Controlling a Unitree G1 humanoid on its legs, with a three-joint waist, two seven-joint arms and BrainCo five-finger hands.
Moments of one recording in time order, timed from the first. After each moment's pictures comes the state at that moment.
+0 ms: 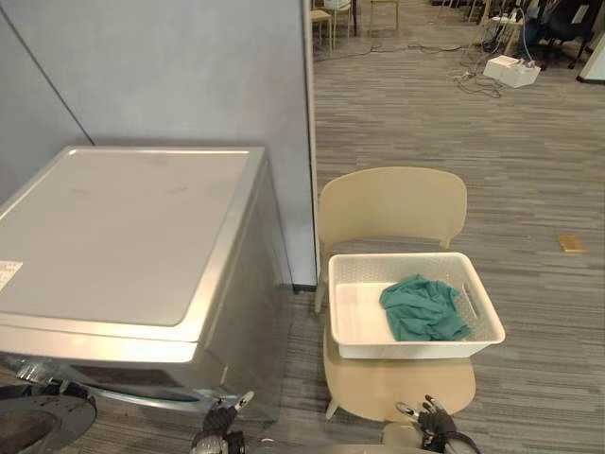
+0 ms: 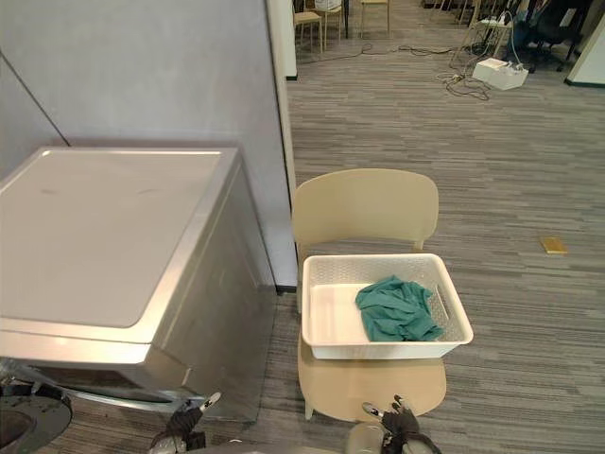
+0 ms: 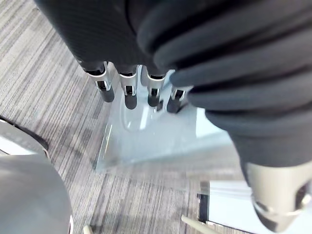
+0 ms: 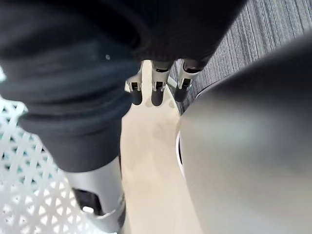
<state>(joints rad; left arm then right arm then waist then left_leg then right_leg) 0.09 0.01 0.20 1.01 0.07 -0.03 0.12 0.08 -0.10 -0.20 1.04 0.15 -0.04 0.03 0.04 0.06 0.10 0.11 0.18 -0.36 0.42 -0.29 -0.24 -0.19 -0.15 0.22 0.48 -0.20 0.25</state>
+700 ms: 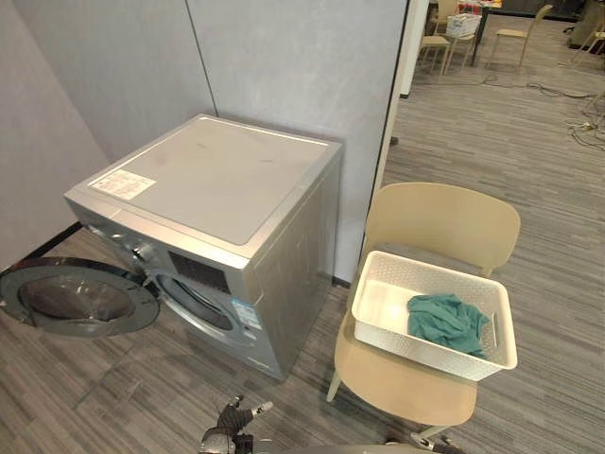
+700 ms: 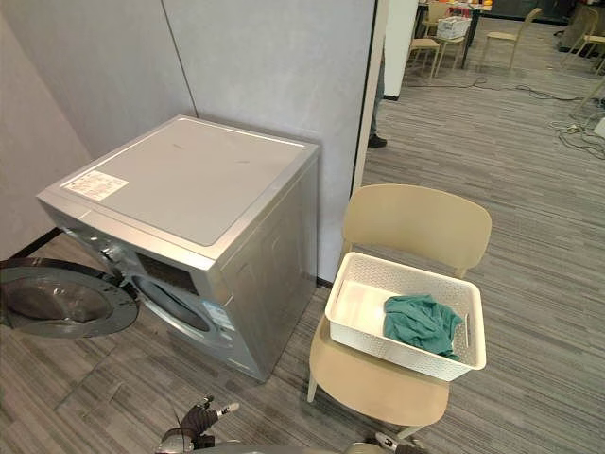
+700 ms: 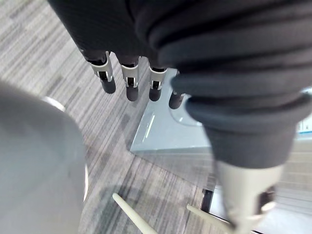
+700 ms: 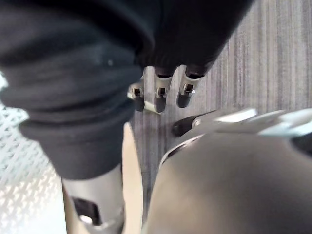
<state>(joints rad) 0.05 0.08 0.02 1.07 0.13 -0.07 0.07 0.12 -0.10 -0.30 1.13 0.19 -0.03 0.02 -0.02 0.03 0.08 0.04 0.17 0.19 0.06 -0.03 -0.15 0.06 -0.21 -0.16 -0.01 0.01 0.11</state>
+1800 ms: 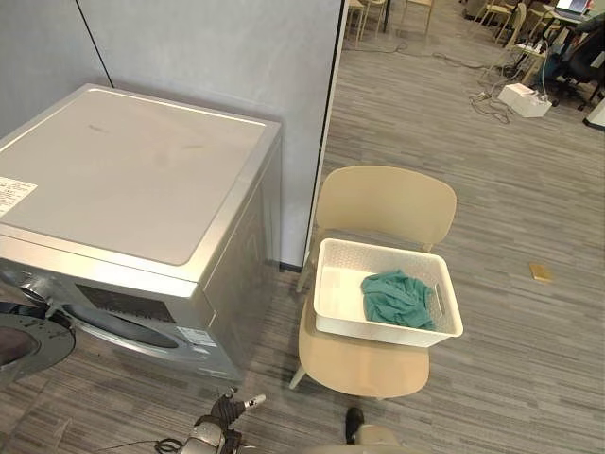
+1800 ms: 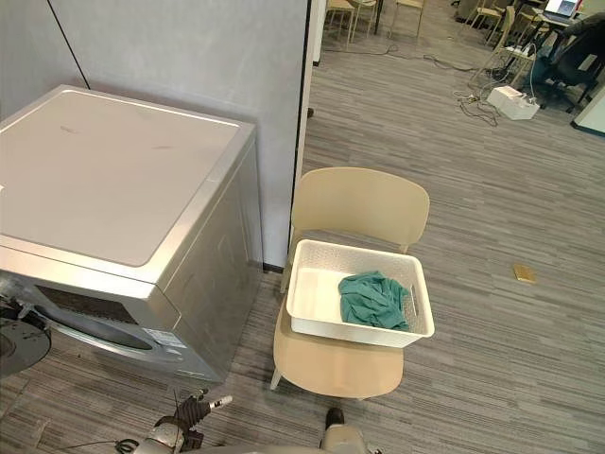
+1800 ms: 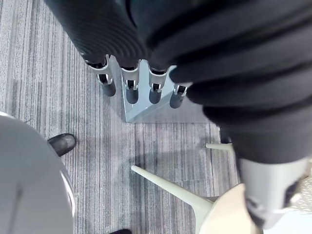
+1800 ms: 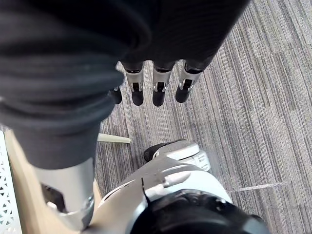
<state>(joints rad) -0.02 0.15 -0.09 1.14 0.21 -0.07 0.04 0.16 -0.05 -0.33 1.15 0.15 -0.03 0.03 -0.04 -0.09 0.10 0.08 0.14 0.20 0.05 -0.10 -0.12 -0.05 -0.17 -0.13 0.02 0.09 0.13</state>
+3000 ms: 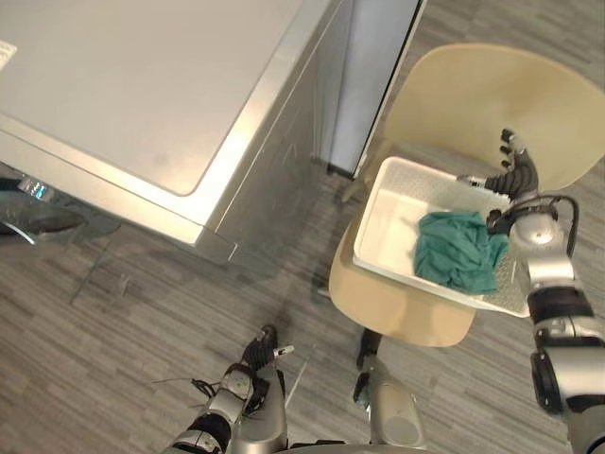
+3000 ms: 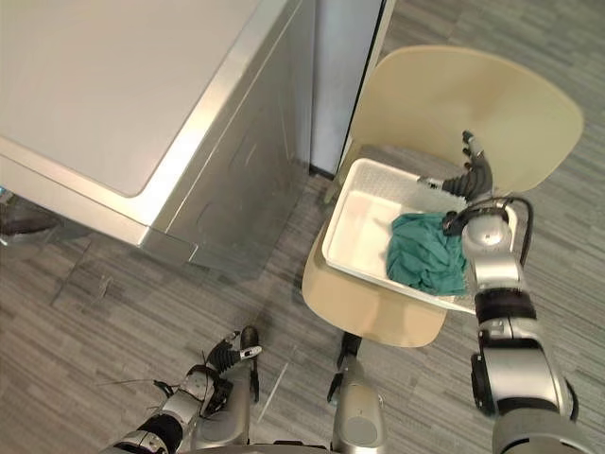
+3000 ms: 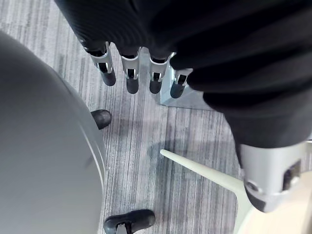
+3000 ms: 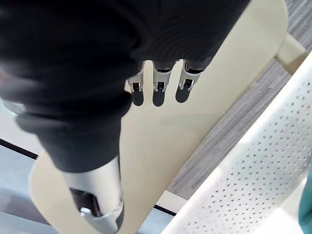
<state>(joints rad) -0.18 0.12 -0.19 1.00 0.19 -0.10 0.10 -0.73 -0.64 0.00 0.72 0.10 -0.10 -0.09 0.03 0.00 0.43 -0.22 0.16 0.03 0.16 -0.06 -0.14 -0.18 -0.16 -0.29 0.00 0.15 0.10</state>
